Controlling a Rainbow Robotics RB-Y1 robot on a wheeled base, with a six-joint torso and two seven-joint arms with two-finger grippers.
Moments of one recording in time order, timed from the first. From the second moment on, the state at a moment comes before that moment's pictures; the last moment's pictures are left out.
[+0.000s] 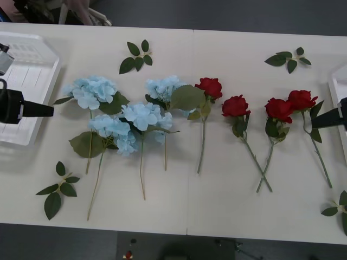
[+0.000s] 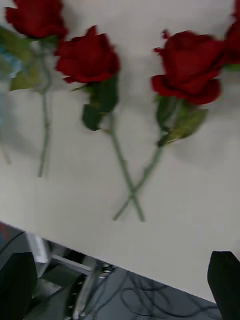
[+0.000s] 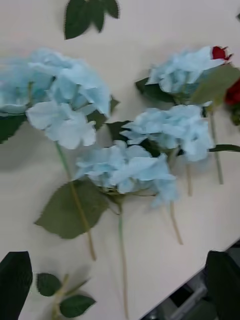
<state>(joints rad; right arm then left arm) -0.20 -1.16 -0.14 -1.95 -1.40 1.50 1.26 -0.21 1.32 -0.16 -1.71 1.83 0.97 -1.80</state>
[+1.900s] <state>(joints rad) -0.78 -0.99 0.92 -1.12 -0.90 0.93 1.69 -0.83 0.89 -0.70 -1.15 1.08 0.90 -1.66</state>
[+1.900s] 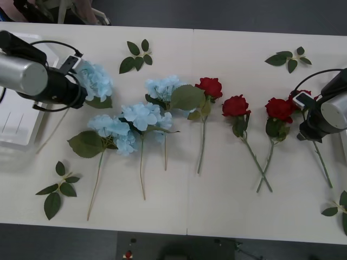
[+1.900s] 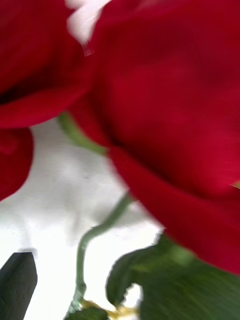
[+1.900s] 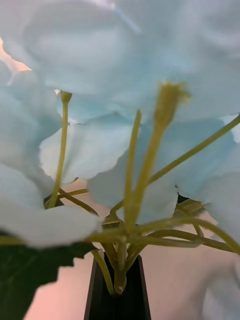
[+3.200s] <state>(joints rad) -0.86 -1.08 0.60 -1.07 -1.21 1.07 1.69 -0.68 1.28 -0.62 -1.21 1.09 0.68 -1.89</state>
